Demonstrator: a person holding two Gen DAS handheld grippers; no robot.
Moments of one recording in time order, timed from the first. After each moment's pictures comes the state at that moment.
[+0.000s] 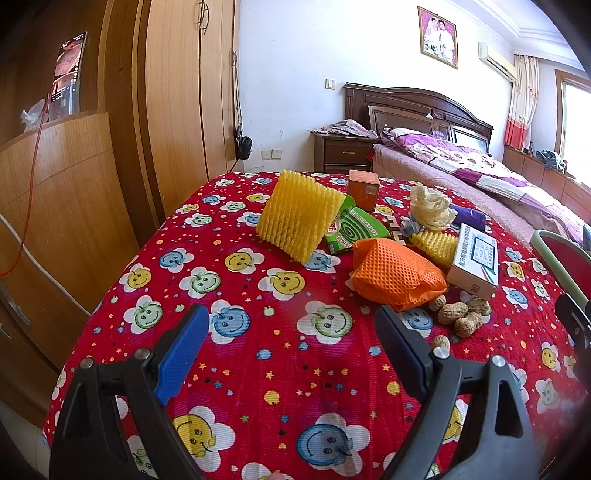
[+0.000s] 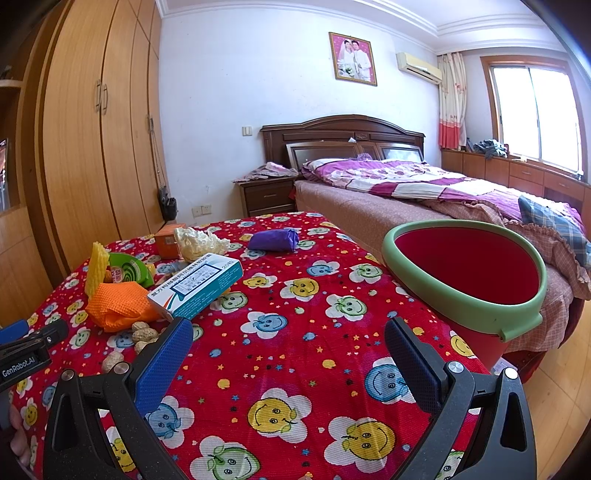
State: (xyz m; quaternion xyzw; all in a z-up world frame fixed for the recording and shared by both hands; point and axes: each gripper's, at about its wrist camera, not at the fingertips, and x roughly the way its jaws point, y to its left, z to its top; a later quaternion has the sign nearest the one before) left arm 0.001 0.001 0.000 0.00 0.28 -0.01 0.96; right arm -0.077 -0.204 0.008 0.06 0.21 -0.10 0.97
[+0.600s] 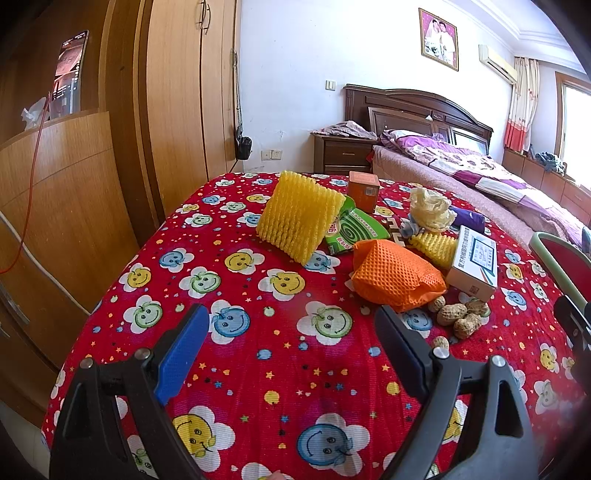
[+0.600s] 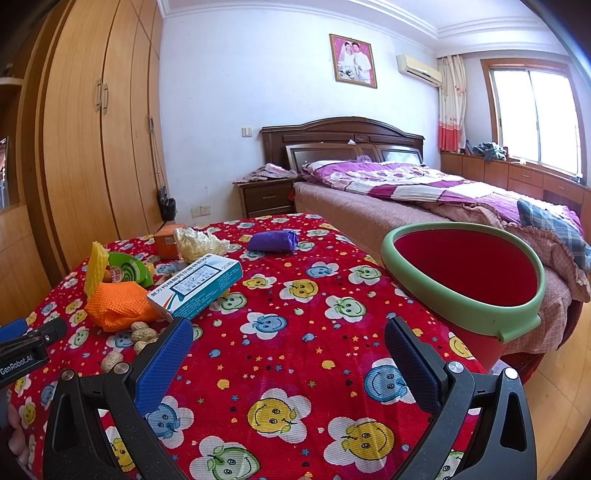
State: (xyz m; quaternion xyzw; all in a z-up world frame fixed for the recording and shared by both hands) left arm 0.001 0.001 0.000 0.00 0.28 -0.01 0.96; right arm -0.078 -0.205 0.009 0.06 0.21 -0.10 0.97
